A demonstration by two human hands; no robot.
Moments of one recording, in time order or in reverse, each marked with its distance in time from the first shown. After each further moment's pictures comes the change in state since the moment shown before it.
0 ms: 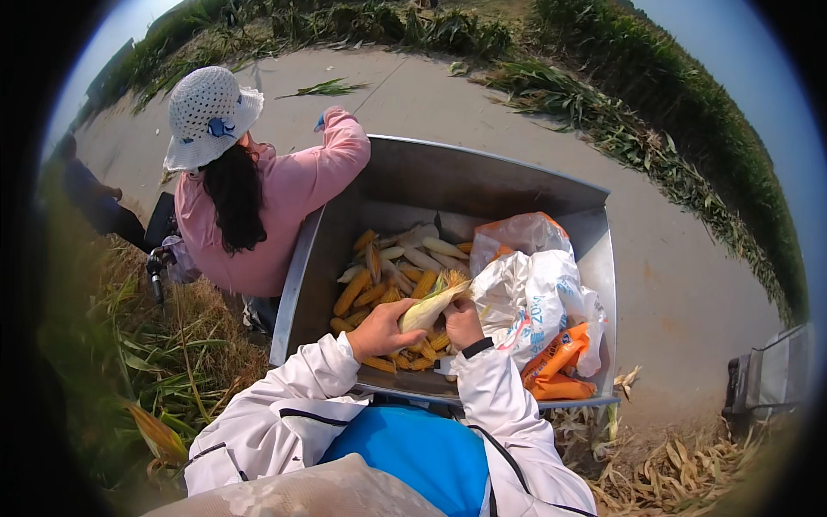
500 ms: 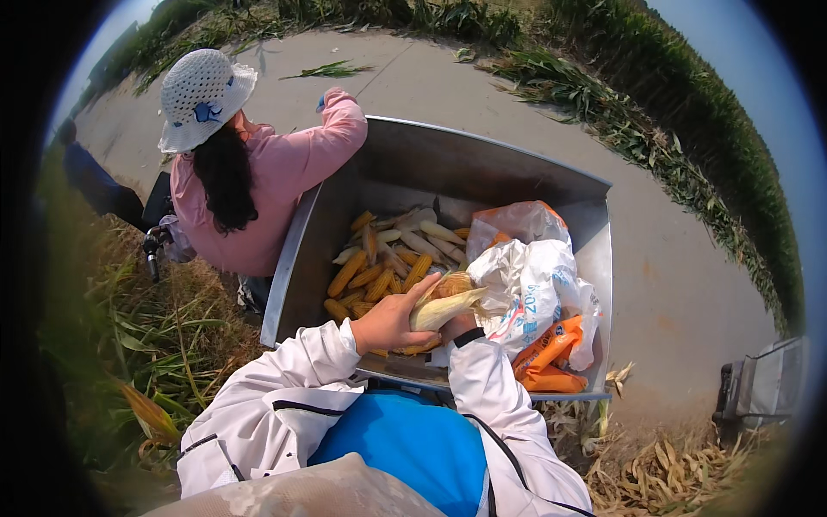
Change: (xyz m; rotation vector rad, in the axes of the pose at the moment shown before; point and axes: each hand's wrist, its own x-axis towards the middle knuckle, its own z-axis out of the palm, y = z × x) left_hand 0.010 0.034 0.020 0.110 -0.145 -0.014; right_hand 0.003 0.041 -0.039 -0.692 -0.188 -0.333
